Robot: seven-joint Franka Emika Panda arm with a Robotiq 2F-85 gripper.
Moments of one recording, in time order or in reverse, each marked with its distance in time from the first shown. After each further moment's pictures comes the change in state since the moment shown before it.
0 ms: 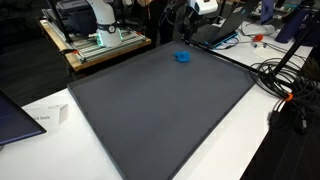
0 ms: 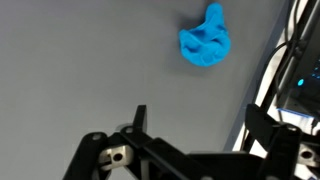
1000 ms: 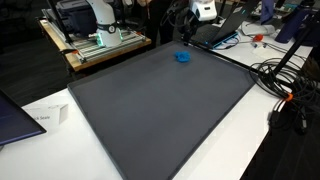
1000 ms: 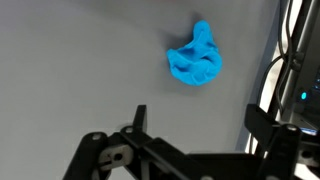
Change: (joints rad) arm 0.018 0.052 0.028 0.028 -0.042 -0.059 0.123
